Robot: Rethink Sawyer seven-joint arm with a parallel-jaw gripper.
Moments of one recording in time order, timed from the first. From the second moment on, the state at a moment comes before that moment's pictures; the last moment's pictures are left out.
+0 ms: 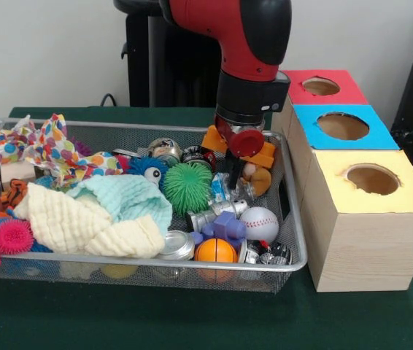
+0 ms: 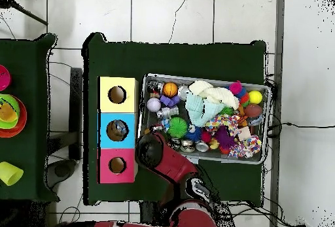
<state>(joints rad) -0.08 -0.45 -0.09 1.98 0.46 -0.07 2.51</state>
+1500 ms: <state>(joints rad) -0.06 -0.67 -0.17 2.12 0.45 0.06 2.51</state>
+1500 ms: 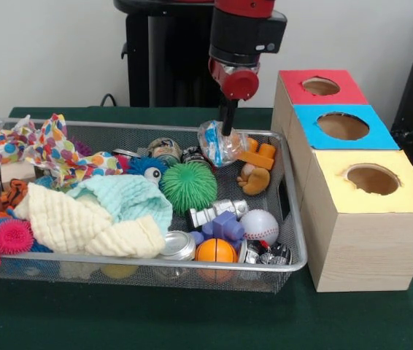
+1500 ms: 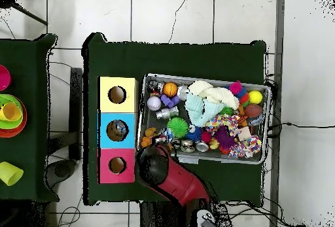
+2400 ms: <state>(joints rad) -0.01 -0.86 -0.21 2.29 0.45 0.16 2.51</state>
